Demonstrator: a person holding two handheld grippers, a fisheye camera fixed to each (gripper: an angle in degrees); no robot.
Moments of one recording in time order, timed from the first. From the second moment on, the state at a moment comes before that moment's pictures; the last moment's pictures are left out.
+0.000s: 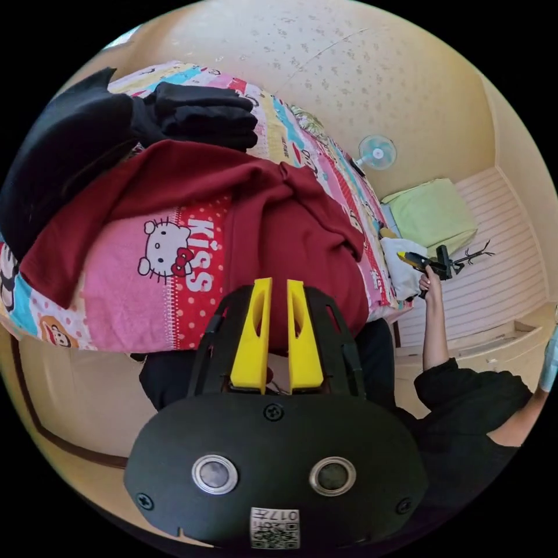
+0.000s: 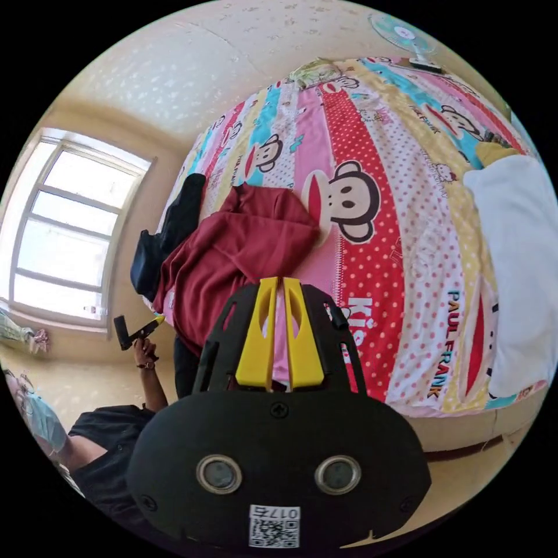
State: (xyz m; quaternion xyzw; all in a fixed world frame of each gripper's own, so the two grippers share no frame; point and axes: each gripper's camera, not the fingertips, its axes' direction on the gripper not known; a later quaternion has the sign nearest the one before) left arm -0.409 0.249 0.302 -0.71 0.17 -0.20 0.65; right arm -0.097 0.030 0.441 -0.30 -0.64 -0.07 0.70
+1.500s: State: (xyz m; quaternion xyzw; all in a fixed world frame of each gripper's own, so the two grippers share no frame) left arm -0.352 0.265 0.293 -0.76 0.03 -0.08 0.64; right arm -0.065 0.205 0.390 -0.34 -0.72 -0.13 0.59
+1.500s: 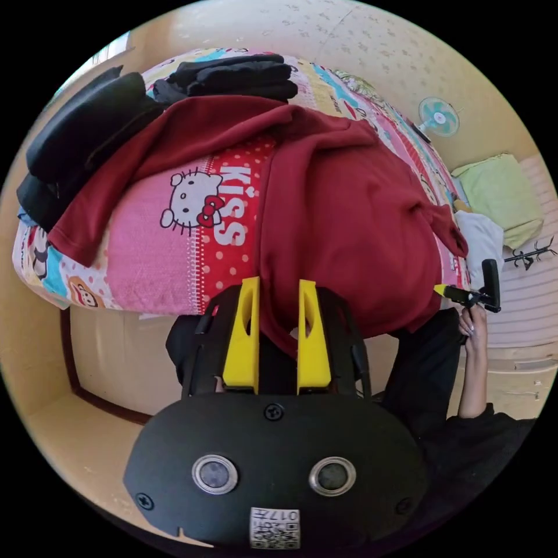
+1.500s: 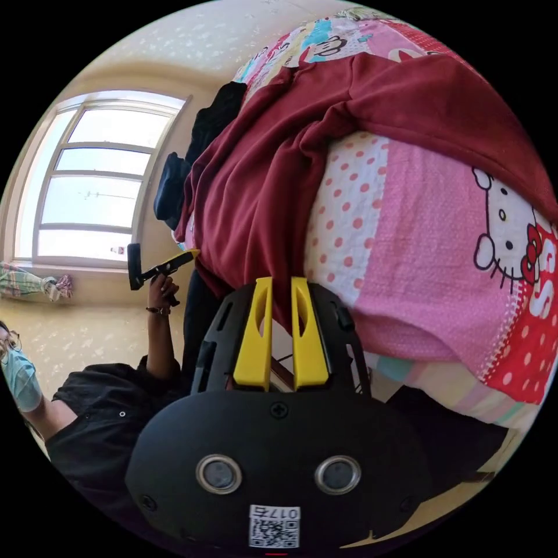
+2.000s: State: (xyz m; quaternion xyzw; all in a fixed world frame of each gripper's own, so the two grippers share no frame) left arm -0.335 0.265 0.277 -0.74 0.02 -0.14 0.66; right arm -0.027 0.210 0.337 -0.24 -0.58 -0.14 0.77
